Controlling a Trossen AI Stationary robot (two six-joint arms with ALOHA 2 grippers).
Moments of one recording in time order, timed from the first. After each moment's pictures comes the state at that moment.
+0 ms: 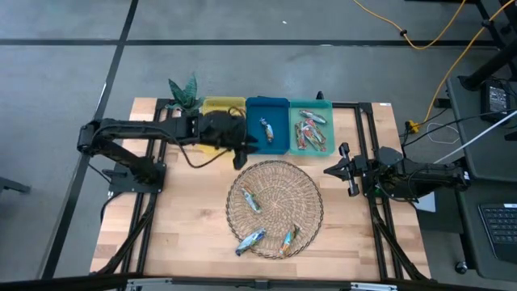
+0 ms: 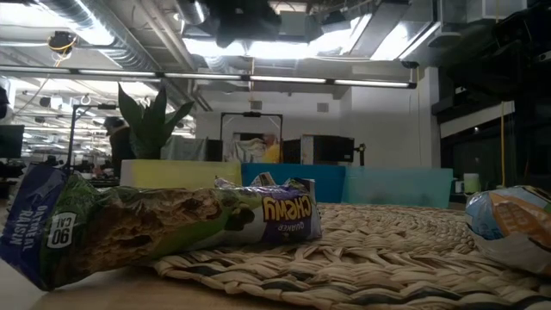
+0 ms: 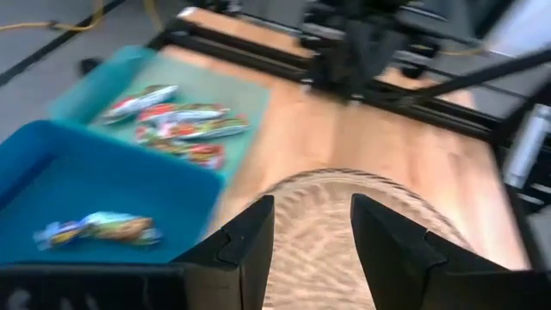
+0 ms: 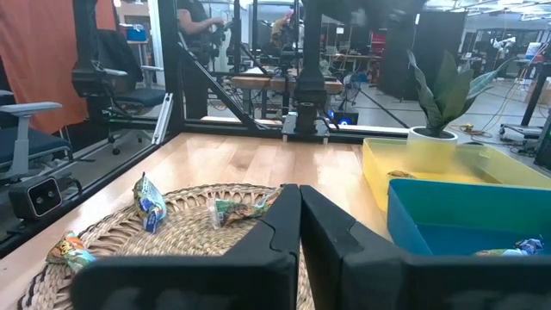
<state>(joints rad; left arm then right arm) 0.11 1.37 1.19 -0.32 -0.01 -0.25 -0.06 0.04 0.01 0.05 -0.18 -0.03</state>
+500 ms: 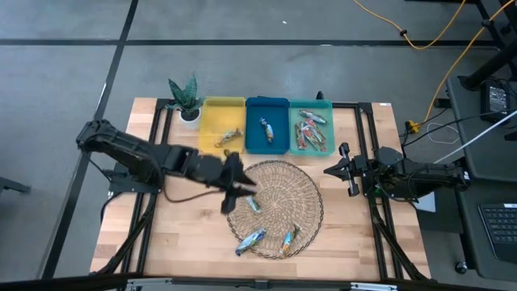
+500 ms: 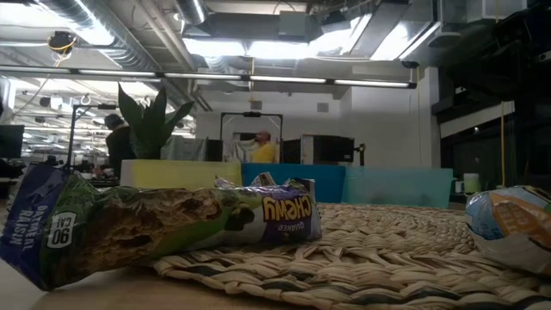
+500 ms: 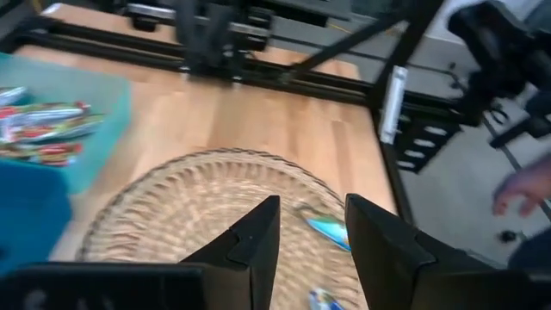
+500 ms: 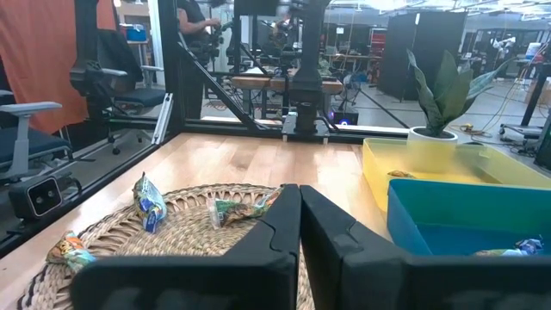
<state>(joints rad) -0.28 1.37 1.21 -0.31 -0.16 -0.36 -0.06 0.04 0.01 0.05 -0.18 -0.03</state>
